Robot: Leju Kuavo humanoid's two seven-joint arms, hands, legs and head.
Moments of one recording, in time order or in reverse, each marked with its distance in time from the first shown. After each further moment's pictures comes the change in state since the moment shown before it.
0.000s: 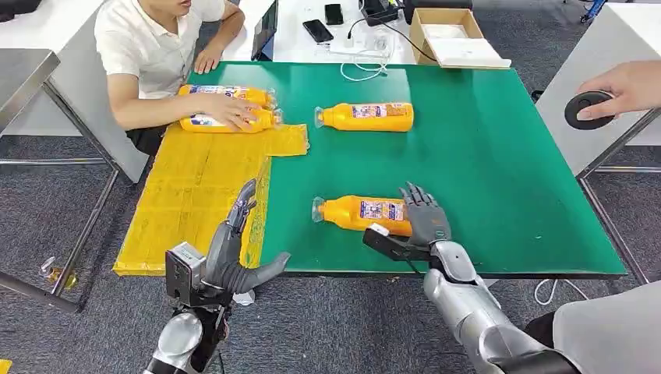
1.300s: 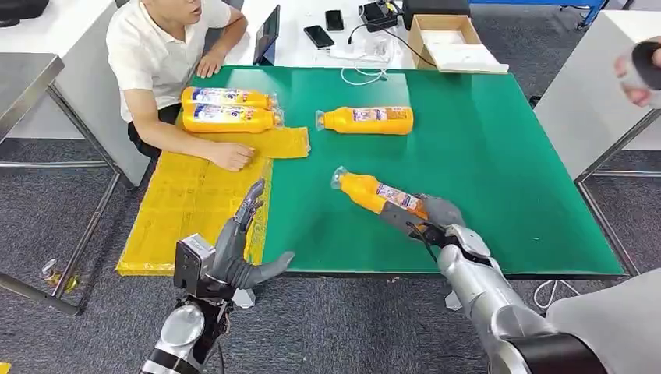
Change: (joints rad) left arm -0.045 0.010 0.003 0.059 0.000 -0.041 0.013; right arm -0.064 -0.044 -0.106 0.053 -0.162 0.381 0.068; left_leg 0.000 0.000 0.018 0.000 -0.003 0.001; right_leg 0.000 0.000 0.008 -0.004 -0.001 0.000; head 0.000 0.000
